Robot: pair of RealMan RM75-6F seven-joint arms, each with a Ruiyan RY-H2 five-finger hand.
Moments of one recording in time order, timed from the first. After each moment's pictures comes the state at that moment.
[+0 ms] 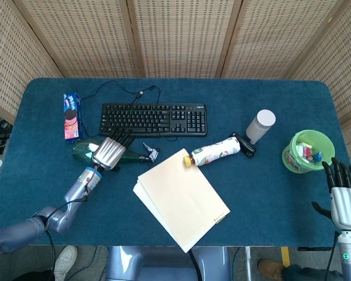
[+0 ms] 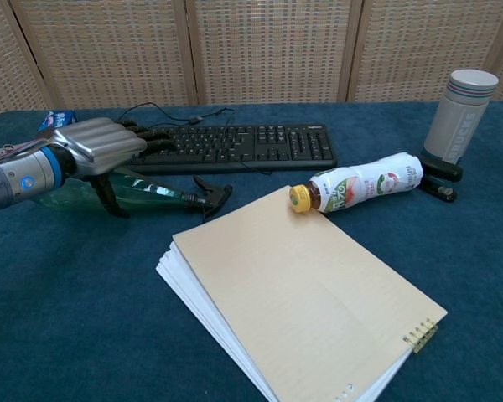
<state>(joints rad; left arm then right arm) -0.80 -1.64 -0.17 -1.12 1.24 0.81 0.59 0.08 -1.20 0.13 -1.52 -1.41 1.50 -0.14</state>
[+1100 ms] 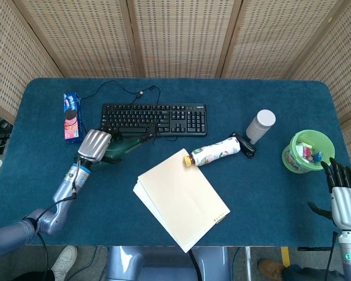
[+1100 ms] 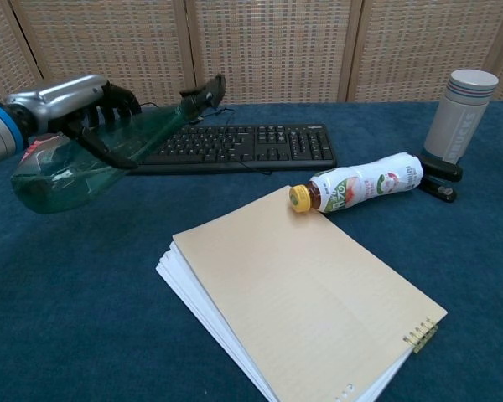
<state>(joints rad) -0.73 -1.55 -0.23 -1.25 1.28 0.99 0.02 0.09 -1.16 0.13 -1.57 -1.41 1.46 0.01</state>
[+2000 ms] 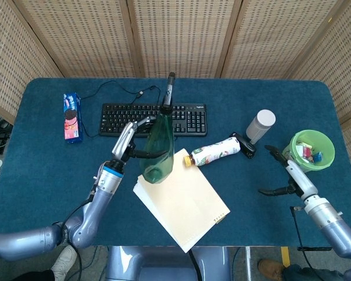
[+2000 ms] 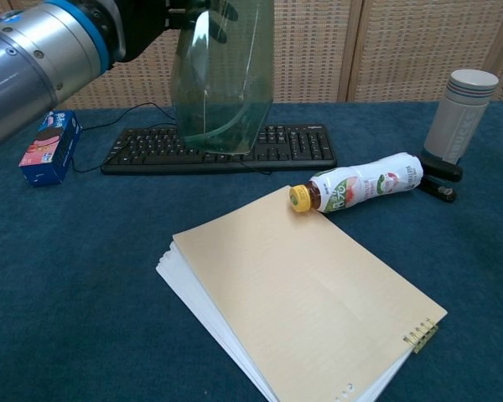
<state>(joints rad) -0.80 -1.66 -0.47 -1.63 1.18 1.10 -0.48 0.42 -0.90 0.22 -1.81 -1.39 0.82 0.94</state>
